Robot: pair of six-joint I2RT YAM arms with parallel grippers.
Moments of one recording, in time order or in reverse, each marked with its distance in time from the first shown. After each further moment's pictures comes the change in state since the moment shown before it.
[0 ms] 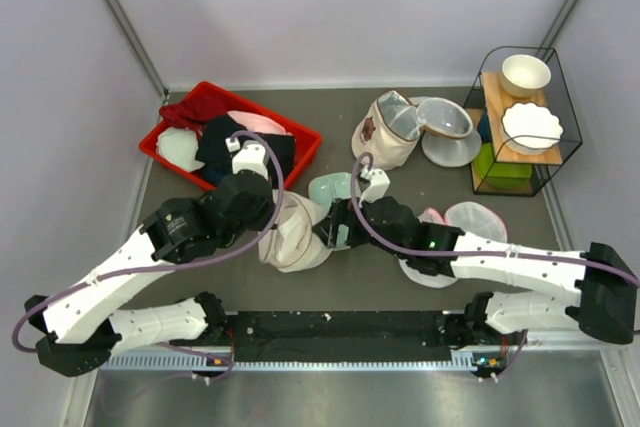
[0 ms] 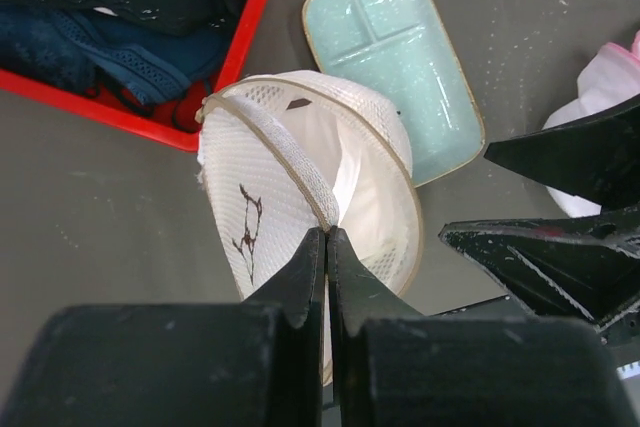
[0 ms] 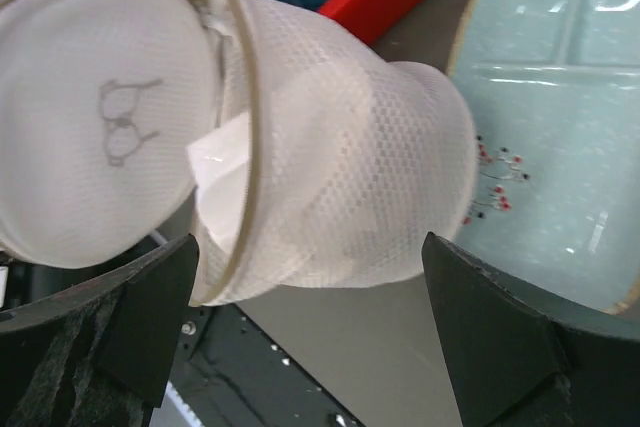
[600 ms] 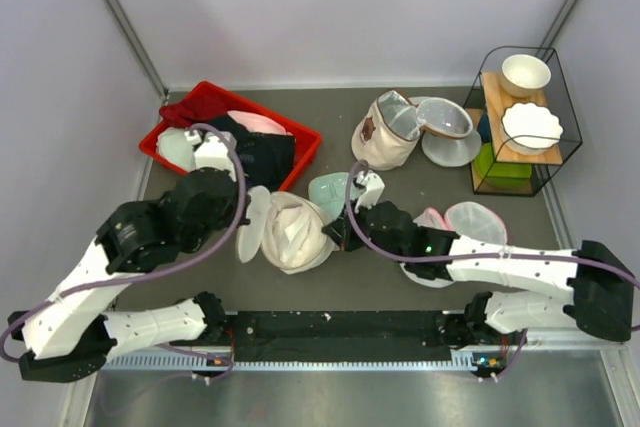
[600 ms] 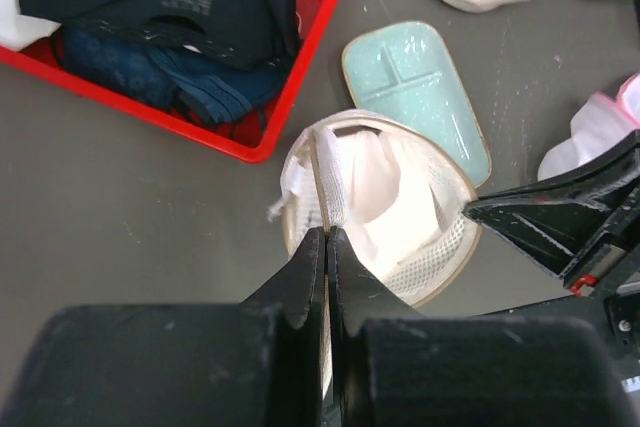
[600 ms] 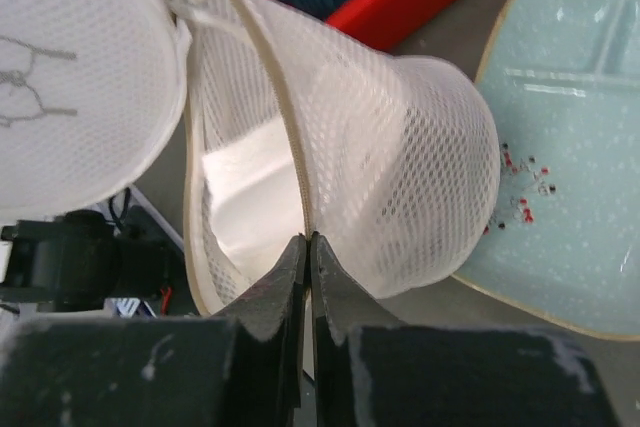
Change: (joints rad) left arm 0.003 -0.049 0.149 -0.164 -0.080 0.018; right arm 0.027 0.076 -0.031 0.161 -0.036 -0.008
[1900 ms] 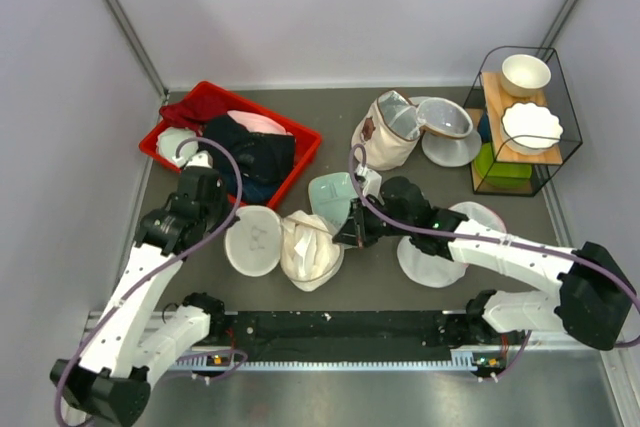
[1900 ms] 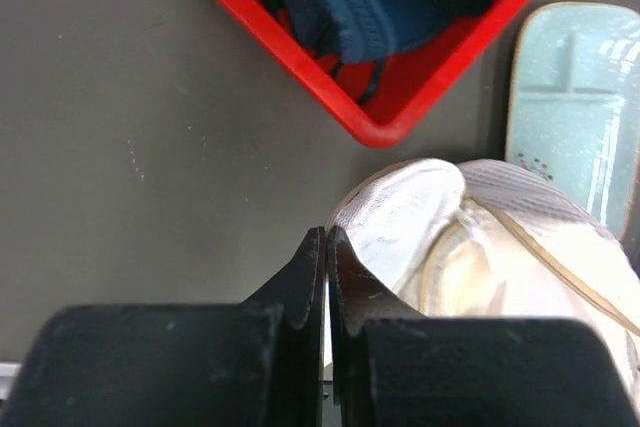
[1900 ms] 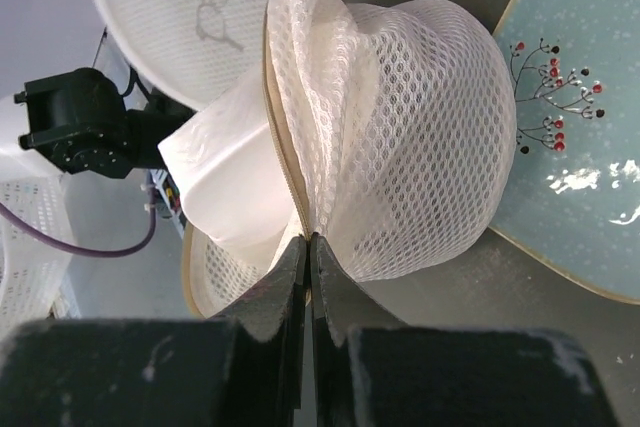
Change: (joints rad) left arm 0.617 -0.107 -0.470 0.241 0.357 0.041; right arm -0.266 -0.001 0.020 -0.165 -0.590 -0.108
